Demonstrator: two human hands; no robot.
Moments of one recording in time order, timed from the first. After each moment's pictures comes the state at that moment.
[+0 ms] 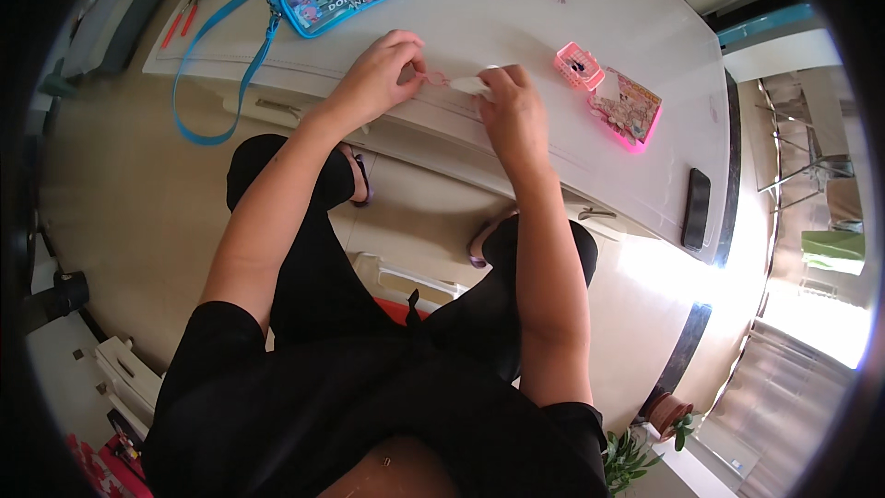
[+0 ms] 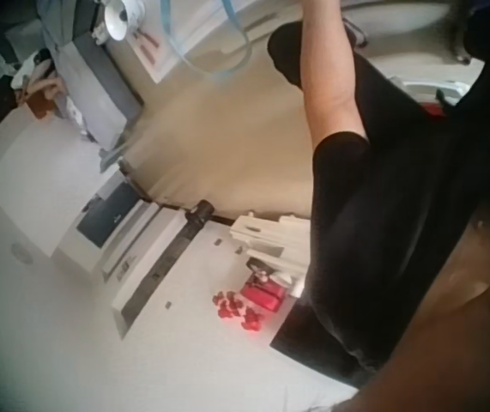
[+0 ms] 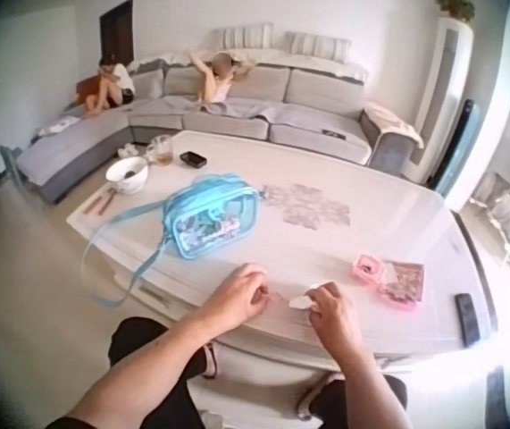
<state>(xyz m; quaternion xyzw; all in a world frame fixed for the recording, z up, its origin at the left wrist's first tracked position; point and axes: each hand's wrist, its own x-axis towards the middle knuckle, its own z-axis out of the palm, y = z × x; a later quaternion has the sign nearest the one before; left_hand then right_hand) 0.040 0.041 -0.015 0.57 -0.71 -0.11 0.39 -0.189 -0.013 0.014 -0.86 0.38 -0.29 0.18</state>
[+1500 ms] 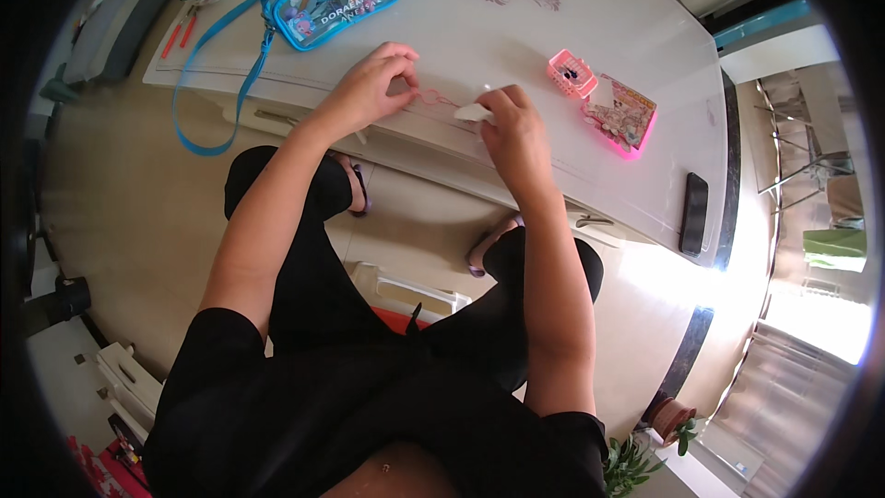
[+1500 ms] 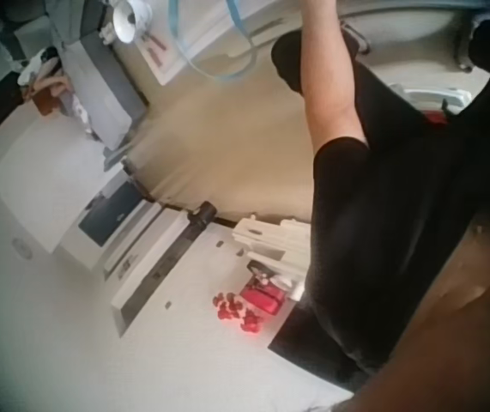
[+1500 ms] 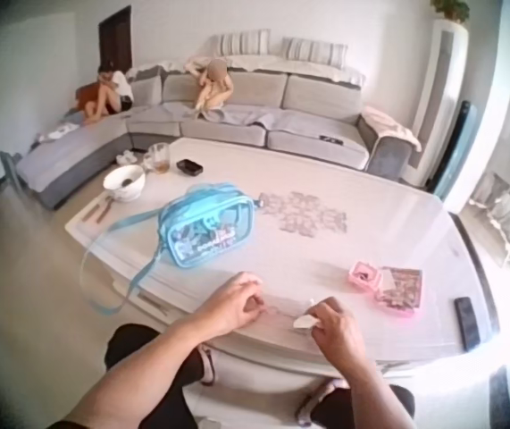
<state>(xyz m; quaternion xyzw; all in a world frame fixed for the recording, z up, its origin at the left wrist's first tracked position) 0.047 0.040 -0.016 0.54 -0.74 -0.10 0.39 -0.208 -0.010 0.017 -0.86 0.36 -0.27 0.22</state>
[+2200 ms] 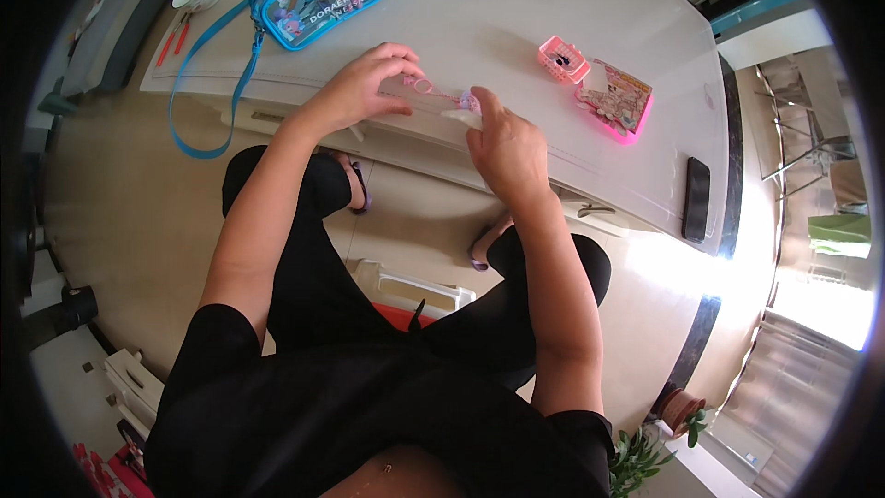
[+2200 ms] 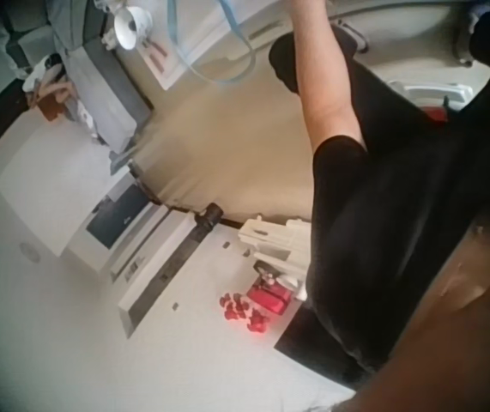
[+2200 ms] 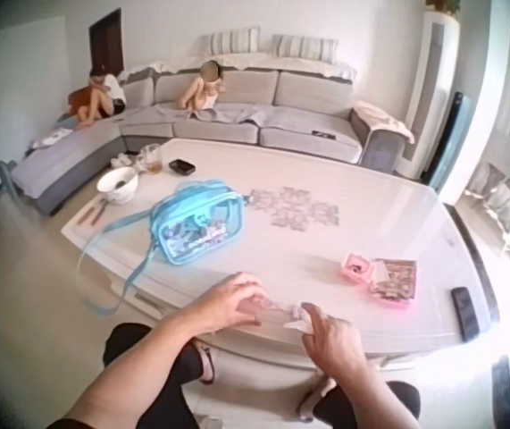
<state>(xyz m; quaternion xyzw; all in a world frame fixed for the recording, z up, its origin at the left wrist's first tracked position) 0.044 0.048 0.007 0.53 -0.74 -0.24 0.32 -0.217 0.016 0.026 -0.88 0.42 -0.16 0.15</state>
